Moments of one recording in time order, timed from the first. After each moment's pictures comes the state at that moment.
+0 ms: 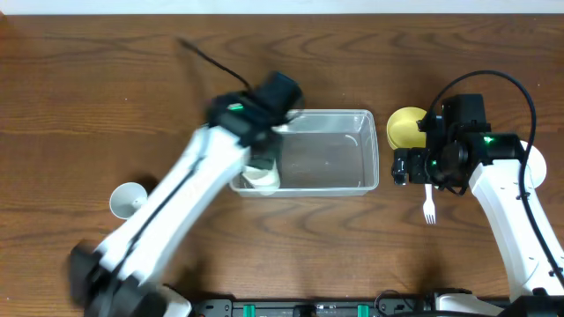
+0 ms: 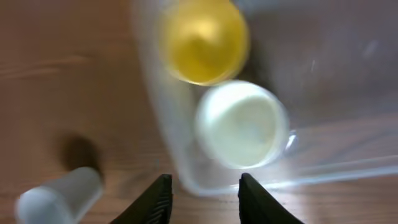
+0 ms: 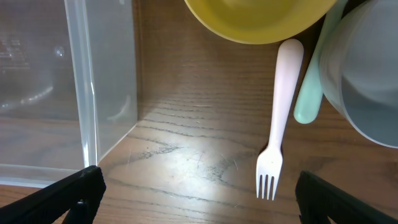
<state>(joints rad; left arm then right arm) -0.55 1.58 1.55 -1.29 -0.24 -0.30 0.03 1.39 1.07 -1.02 -0.11 0.08</state>
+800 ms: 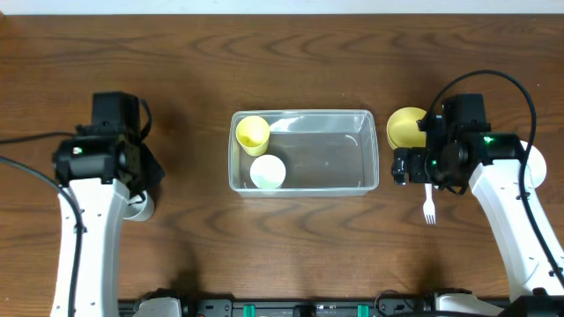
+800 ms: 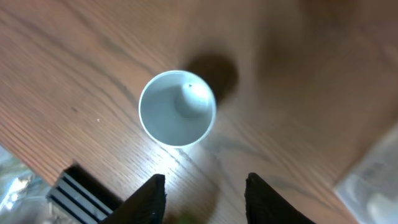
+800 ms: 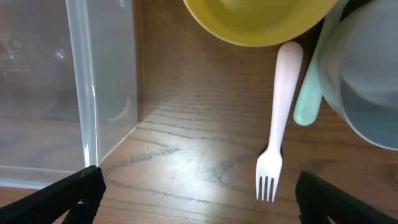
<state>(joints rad) 0.08 1.28 1.20 -1.28 -0.26 -0.55 0.03 1.39 1.07 -1.02 -0.11 0.08</state>
